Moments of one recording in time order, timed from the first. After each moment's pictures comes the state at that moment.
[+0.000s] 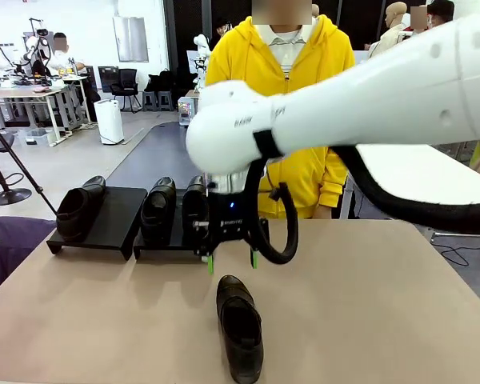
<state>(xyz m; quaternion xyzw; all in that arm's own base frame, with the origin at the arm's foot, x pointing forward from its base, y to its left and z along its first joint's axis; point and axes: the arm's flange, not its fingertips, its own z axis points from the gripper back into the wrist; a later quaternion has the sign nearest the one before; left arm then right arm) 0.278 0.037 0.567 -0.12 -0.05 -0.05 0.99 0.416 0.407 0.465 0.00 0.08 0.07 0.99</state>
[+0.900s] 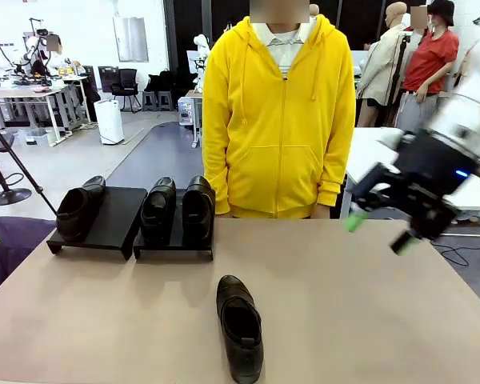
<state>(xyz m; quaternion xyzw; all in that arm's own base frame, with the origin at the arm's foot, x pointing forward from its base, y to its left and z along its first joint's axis) 0.279 0.038 0.567 -0.12 -0.05 -0.05 0.99 0.284 0.095 0.556 0.27 -0.02 0.00 0.96</state>
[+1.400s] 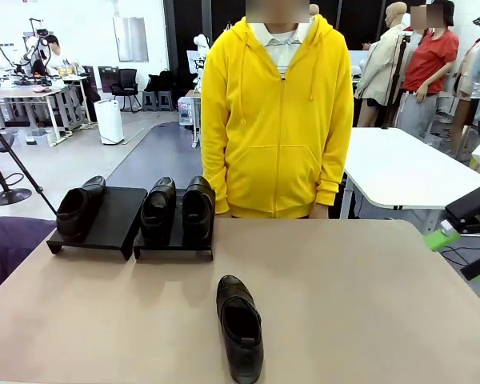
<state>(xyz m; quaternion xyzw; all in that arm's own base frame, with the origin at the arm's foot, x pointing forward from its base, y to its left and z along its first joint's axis) 0.278 0.038 0.567 -0.12 -0.05 -0.05 0.99 0.241 0.004 0.539 0.34 -0.05 0.00 0.94</state>
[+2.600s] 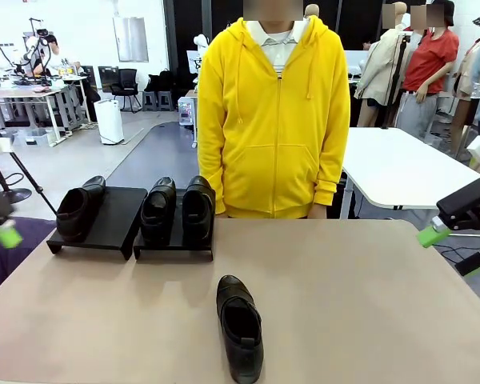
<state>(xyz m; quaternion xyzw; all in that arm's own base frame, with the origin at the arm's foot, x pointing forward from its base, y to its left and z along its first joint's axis) 0.289 -0.002 0.562 -0.14 -0.03 -0.03 0.99 0.238 0.016 0.547 0.33 -0.06 -0.01 0.94</state>
